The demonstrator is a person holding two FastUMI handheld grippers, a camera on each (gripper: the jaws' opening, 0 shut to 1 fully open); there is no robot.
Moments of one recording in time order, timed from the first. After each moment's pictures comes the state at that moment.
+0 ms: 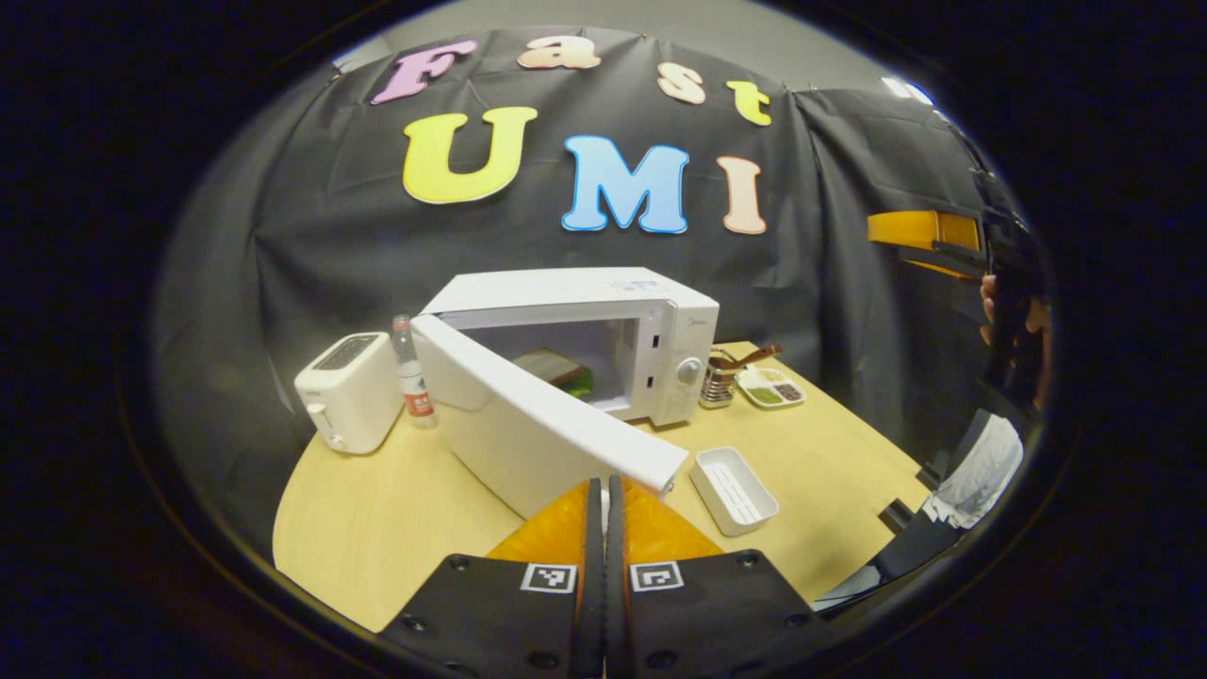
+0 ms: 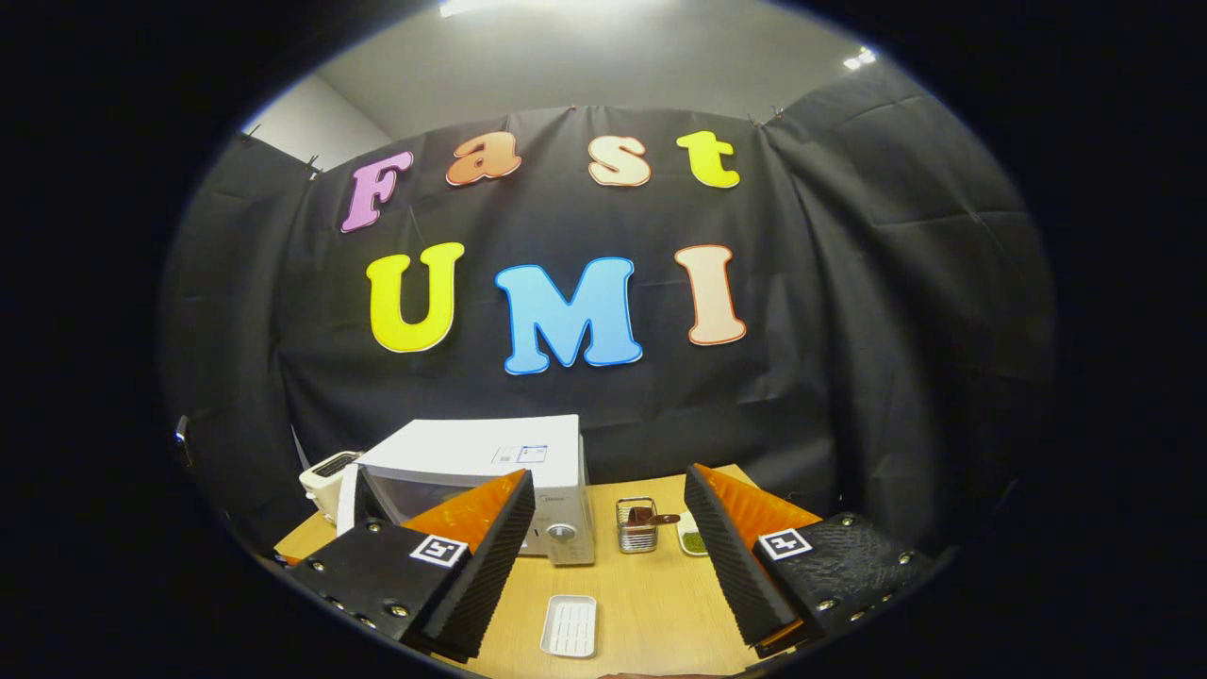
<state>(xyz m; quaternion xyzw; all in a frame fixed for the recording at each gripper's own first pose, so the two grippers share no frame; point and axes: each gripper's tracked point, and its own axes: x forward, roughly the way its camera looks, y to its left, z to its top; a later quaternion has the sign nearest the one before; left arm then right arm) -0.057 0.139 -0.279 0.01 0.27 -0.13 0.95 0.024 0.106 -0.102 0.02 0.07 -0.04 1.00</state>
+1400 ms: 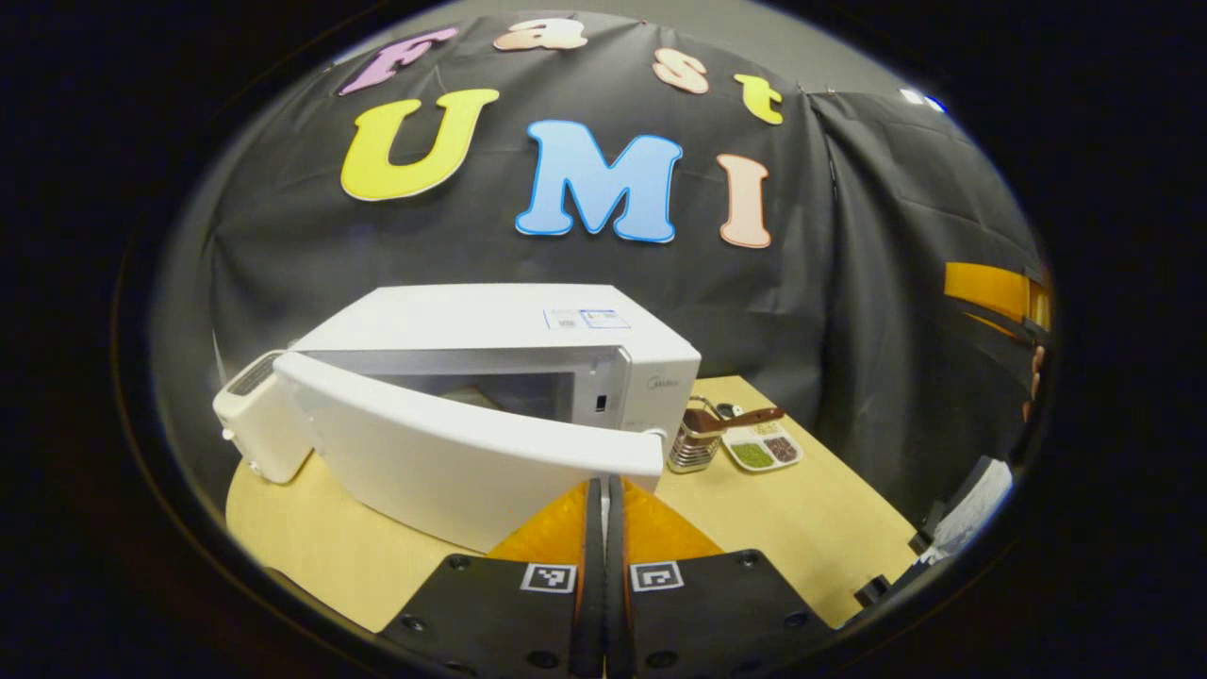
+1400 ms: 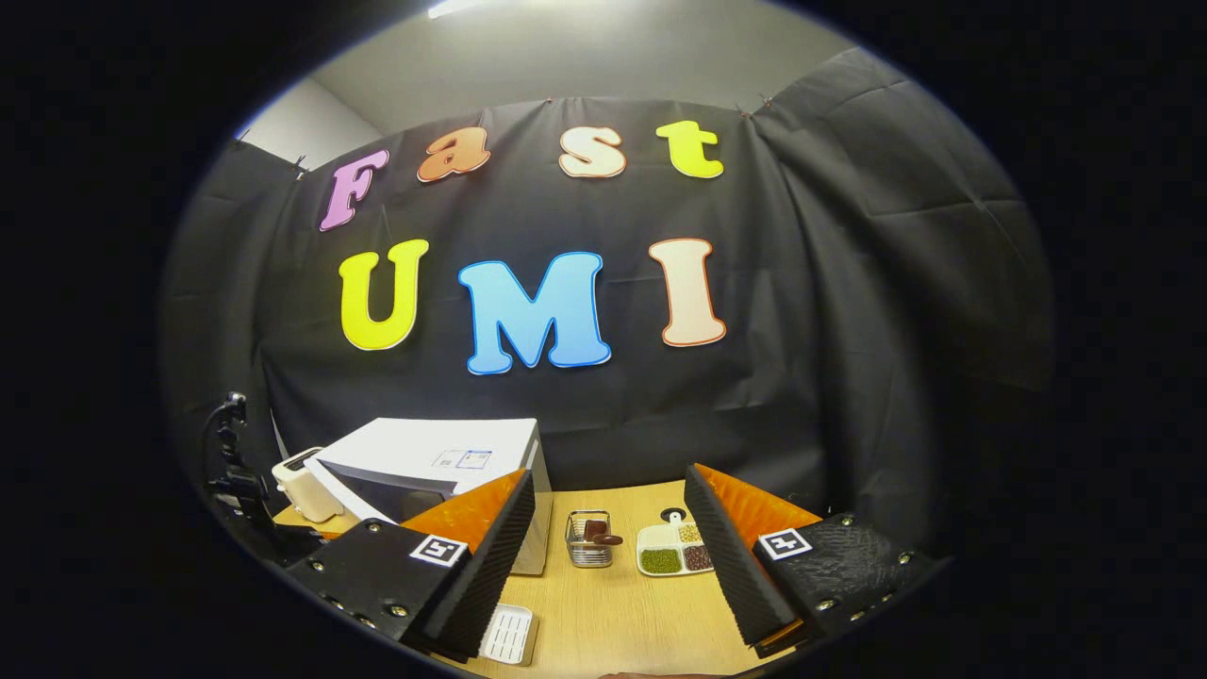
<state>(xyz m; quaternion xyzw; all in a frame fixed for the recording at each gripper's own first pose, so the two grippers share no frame) 0.093 0.027 -0.295 -0.03 0.26 -0.13 0.96 0.068 0.026 -0.105 0.01 0.07 -0.04 1.00</state>
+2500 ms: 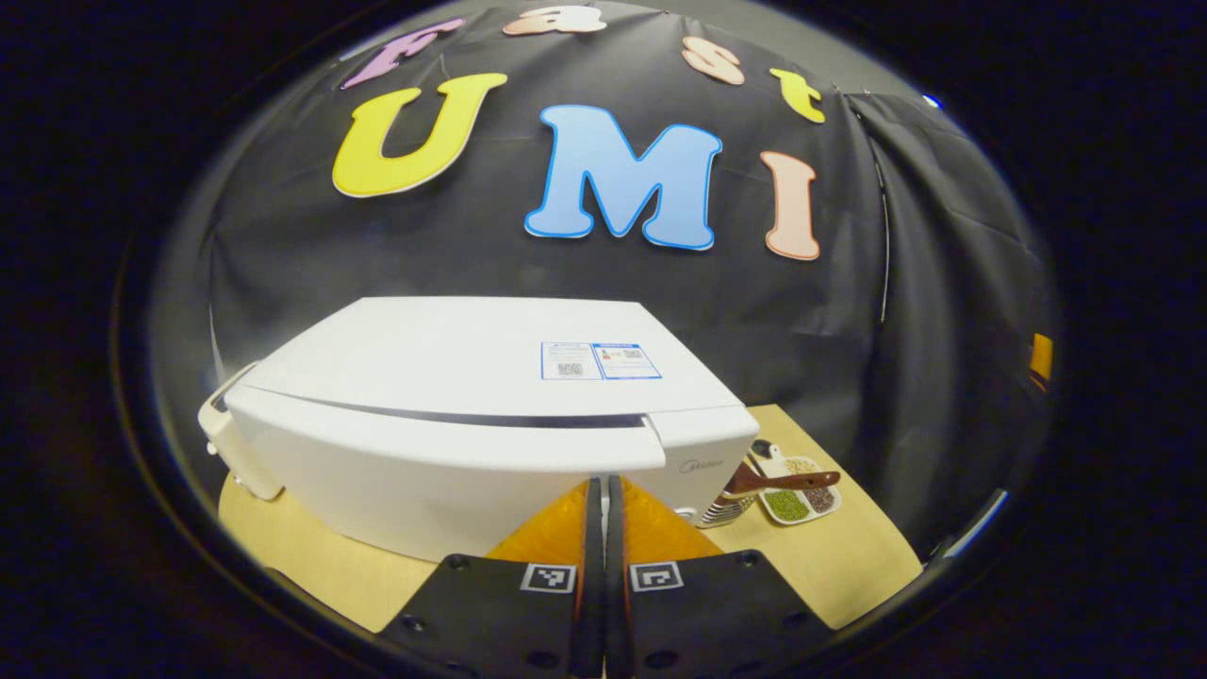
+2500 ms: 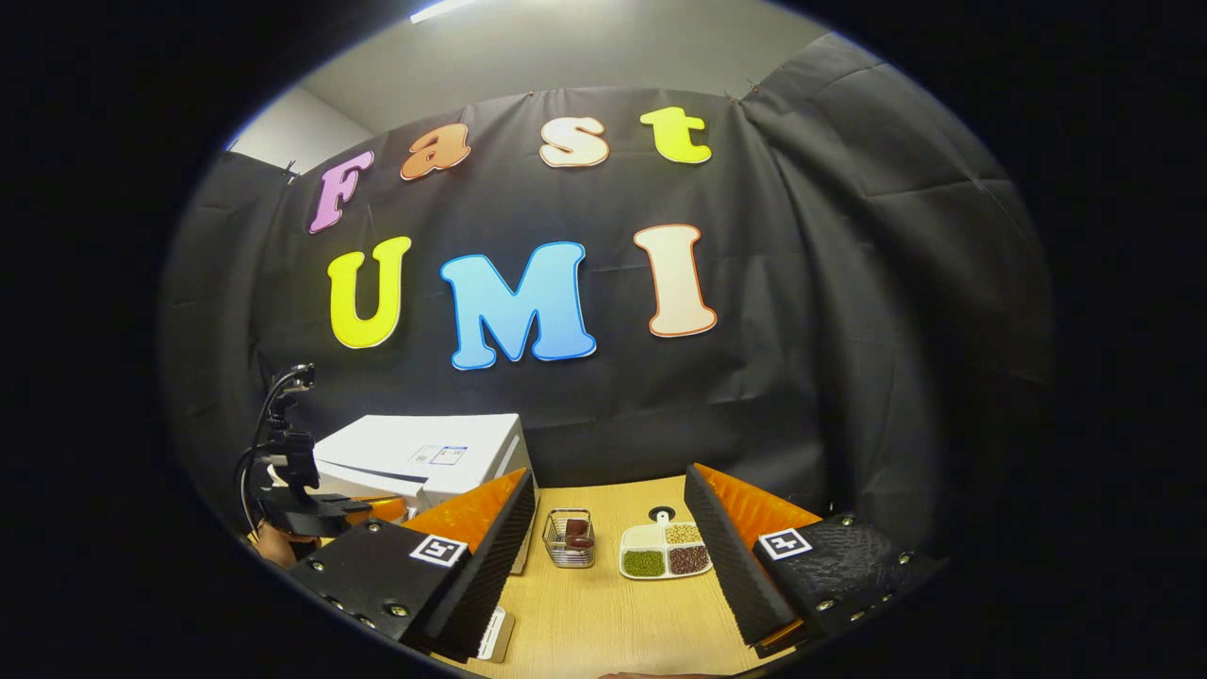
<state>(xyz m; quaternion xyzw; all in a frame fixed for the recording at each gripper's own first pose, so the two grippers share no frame) 0.202 0.007 -0.312 -0.03 0.26 -0.09 0.96 0.079 -0.022 -0.119 0.02 0.08 -0.03 1.00</state>
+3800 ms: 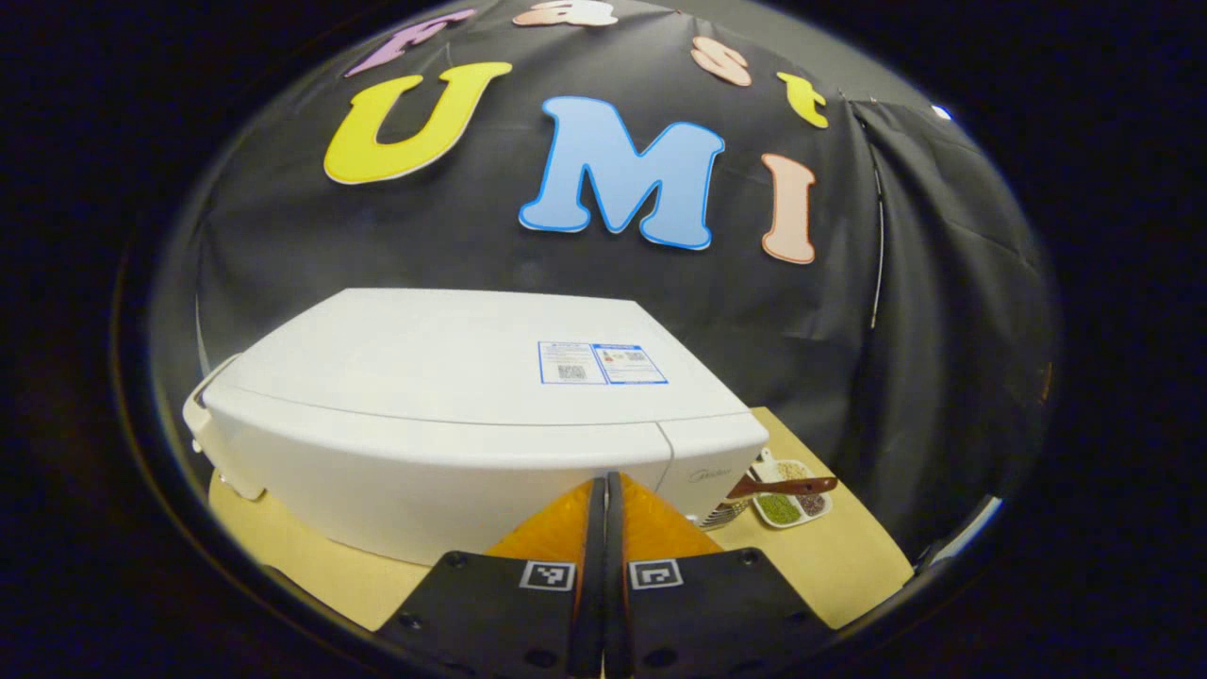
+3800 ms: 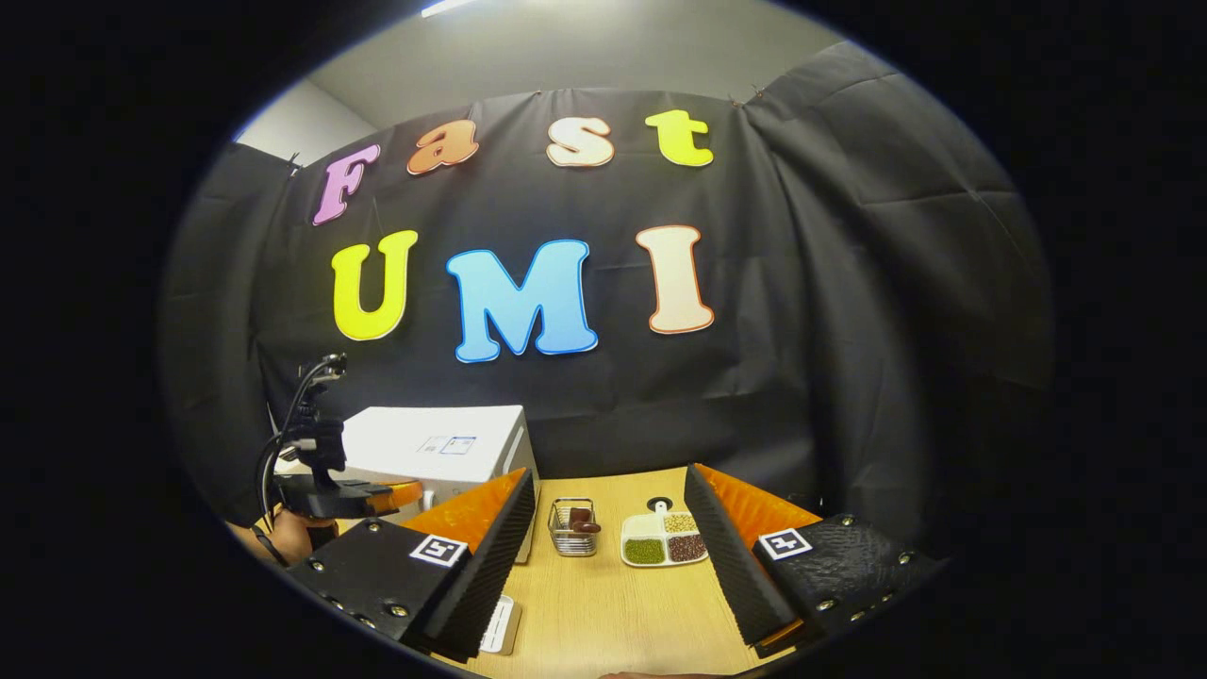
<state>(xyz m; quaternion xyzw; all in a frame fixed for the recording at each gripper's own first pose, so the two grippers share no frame) 0.212 0.016 -0.311 -0.03 0.25 -0.11 0.96 0.046 0.004 -0.115 0.01 0.09 -0.04 1.00</state>
